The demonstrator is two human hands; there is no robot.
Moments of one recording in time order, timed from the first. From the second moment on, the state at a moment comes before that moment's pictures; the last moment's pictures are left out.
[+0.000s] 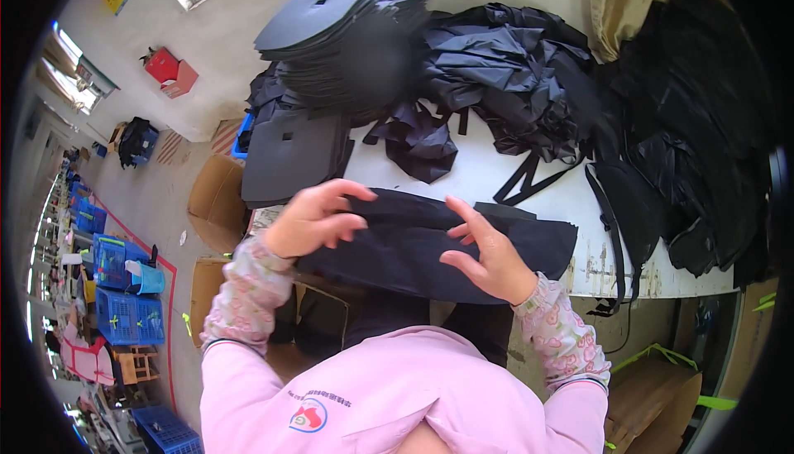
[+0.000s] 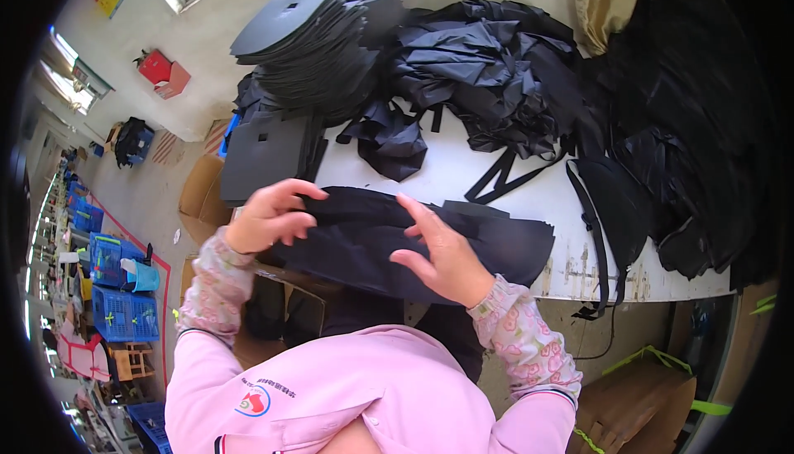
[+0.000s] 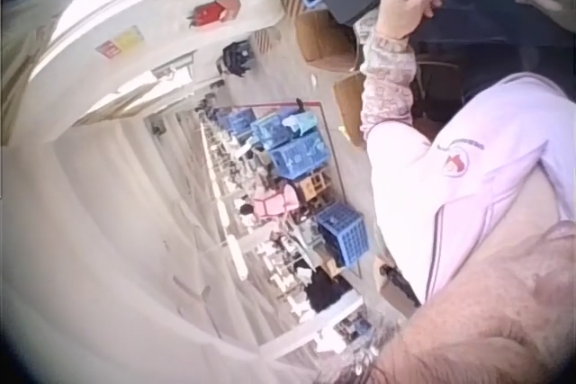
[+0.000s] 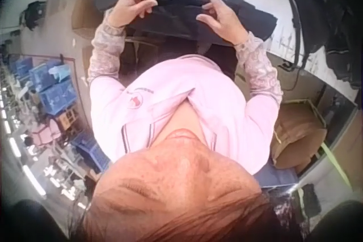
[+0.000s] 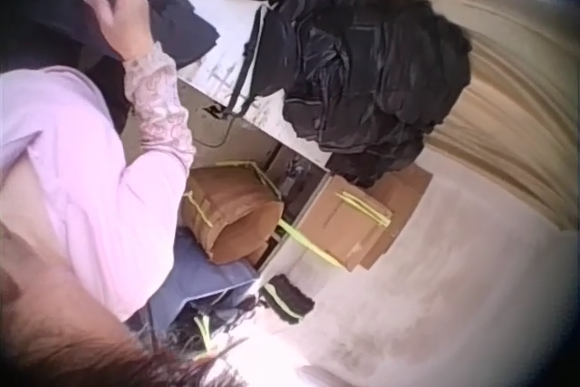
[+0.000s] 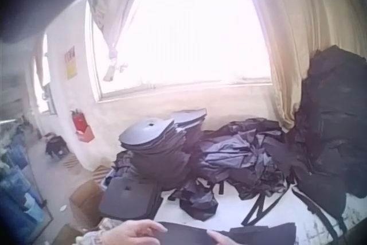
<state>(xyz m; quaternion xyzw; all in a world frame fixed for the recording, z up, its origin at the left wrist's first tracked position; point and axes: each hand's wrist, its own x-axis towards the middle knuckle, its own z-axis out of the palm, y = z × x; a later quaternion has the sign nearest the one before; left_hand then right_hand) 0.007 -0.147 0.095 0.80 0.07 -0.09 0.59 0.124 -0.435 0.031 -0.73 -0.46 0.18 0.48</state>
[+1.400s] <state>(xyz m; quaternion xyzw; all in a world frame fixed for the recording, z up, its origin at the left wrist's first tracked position) -0.020 -0.189 0.098 0.91 -0.08 0.21 0.35 0.146 -0.376 -0.003 -0.72 -0.30 0.02 0.63</state>
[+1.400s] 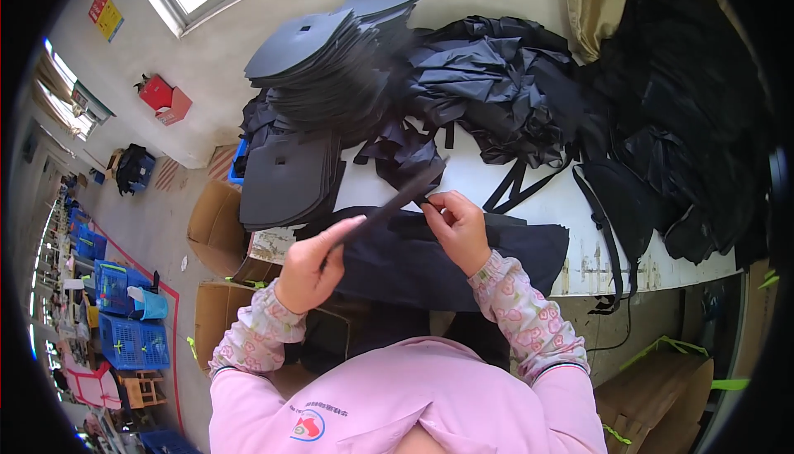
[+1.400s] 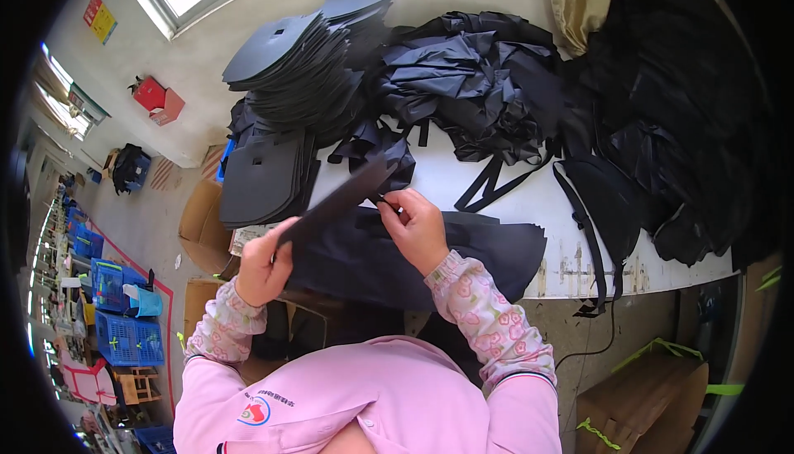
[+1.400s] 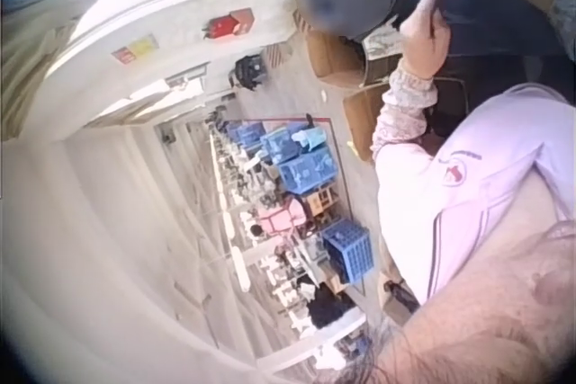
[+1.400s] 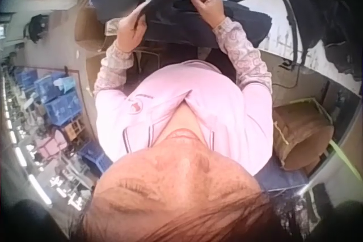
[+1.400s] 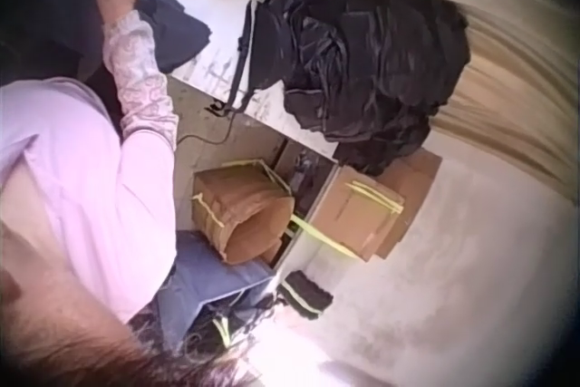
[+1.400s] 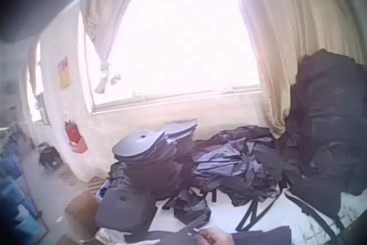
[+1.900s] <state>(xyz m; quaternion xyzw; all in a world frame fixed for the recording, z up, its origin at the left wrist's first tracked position) 0.046 -0.215 0.014 0.88 -0.08 0.17 0.43 0.160 -0.406 -0.023 -0.50 -0.36 0.36 0.70</state>
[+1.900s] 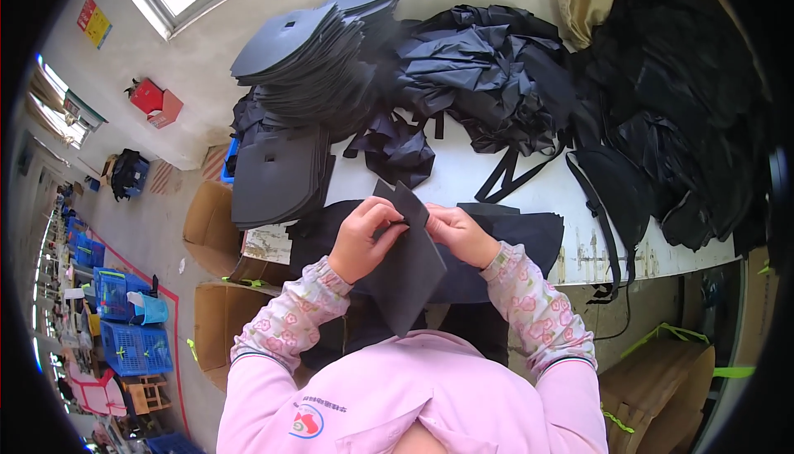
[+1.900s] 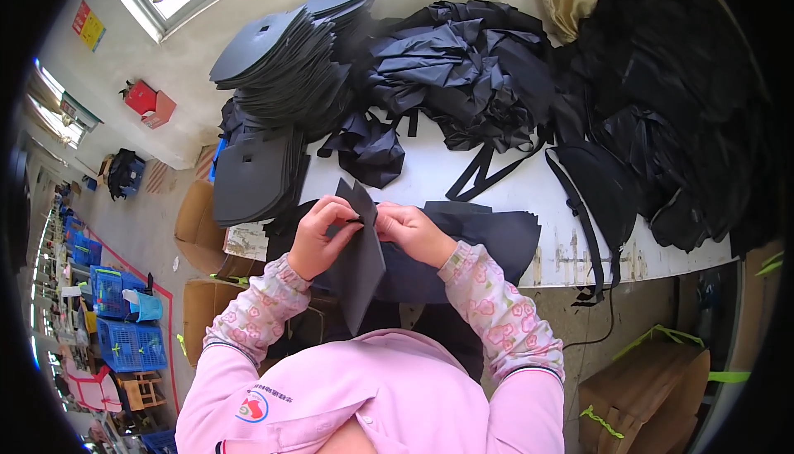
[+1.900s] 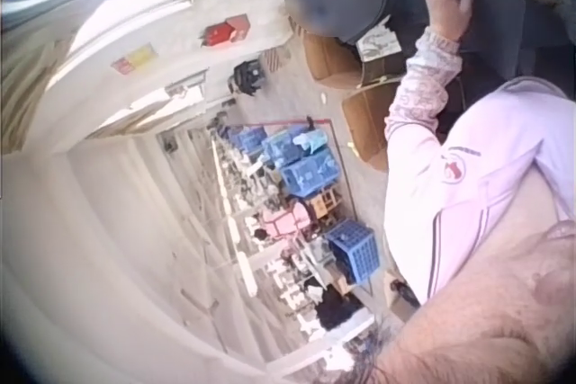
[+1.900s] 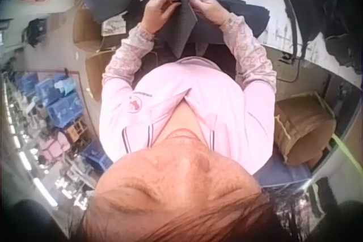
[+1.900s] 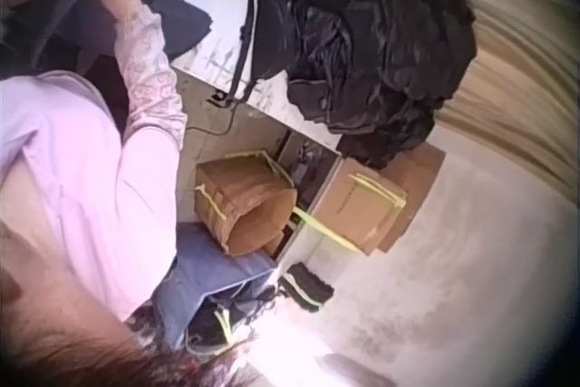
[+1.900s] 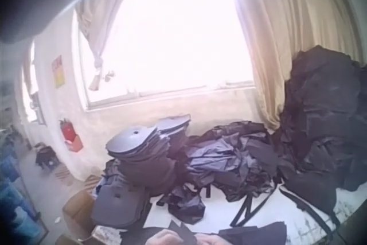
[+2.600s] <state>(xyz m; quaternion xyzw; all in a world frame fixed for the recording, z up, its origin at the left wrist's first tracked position) -0.045 -0.010 0.020 0.67 0.29 0.32 0.61 0.245 -0.509 -0.046 -0.83 -0.36 0.30 0.30</state>
